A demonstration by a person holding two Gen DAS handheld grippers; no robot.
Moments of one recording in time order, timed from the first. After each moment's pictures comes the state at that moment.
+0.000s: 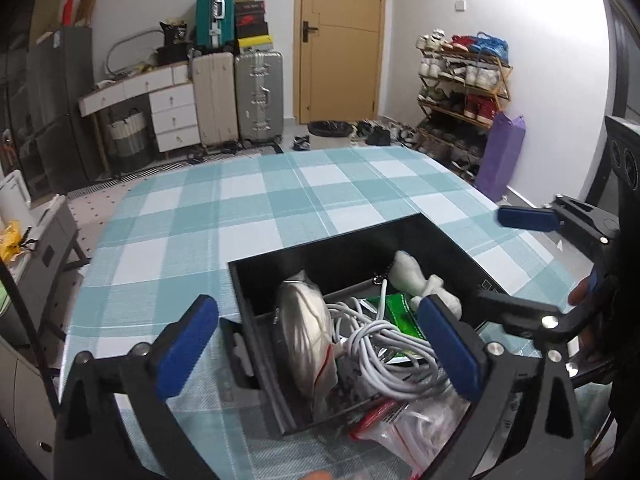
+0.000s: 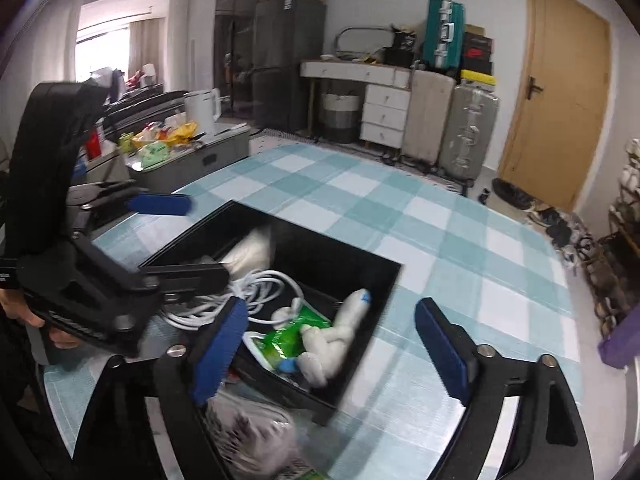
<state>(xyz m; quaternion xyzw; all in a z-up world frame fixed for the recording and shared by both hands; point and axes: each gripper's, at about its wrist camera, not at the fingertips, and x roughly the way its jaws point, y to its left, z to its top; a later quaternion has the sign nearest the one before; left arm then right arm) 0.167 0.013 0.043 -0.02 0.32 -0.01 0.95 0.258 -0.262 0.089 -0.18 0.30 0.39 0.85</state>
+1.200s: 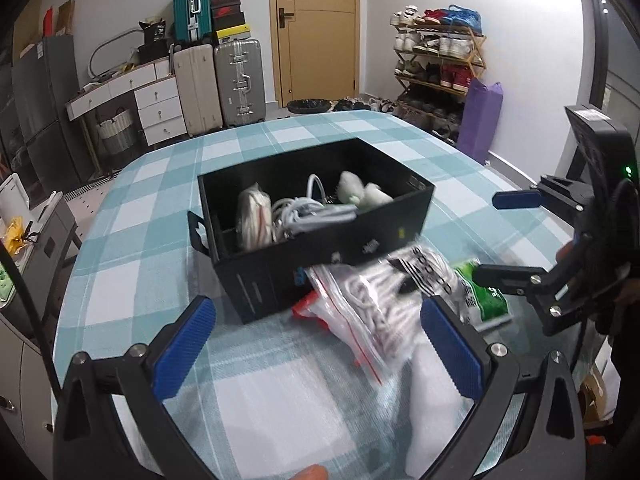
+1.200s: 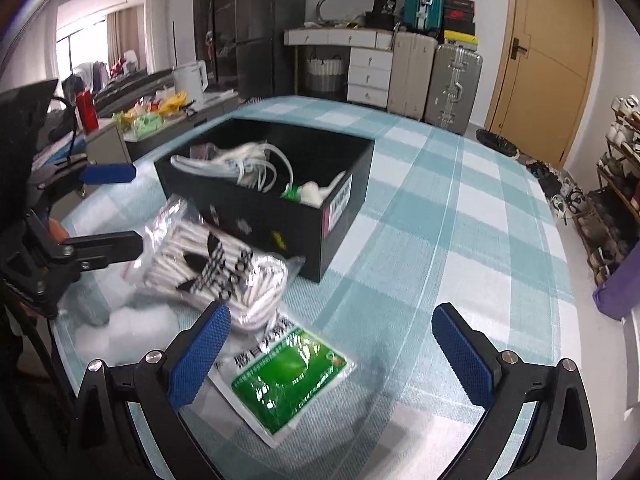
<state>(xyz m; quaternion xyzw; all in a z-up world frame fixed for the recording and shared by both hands) 0.089 -0.032 0.021 0.01 0.36 -0.04 0.93 0.203 -0.329 0.050 -0.19 0.37 0.37 0.83</state>
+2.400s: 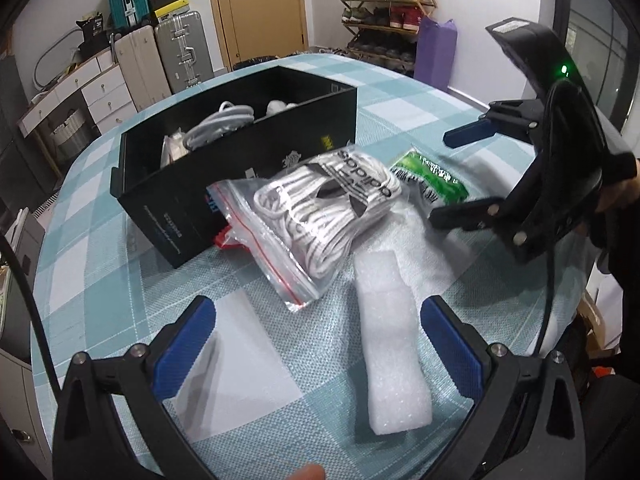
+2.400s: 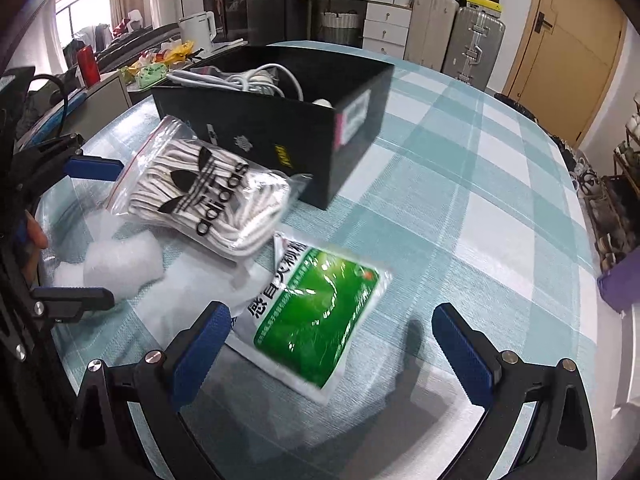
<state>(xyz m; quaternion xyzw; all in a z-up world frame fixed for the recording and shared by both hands) 0.075 -0.068 -0.009 0.07 0.44 -0.11 0.89 0.208 -0.333 0.015 -0.23 0.44 0.37 0.79</state>
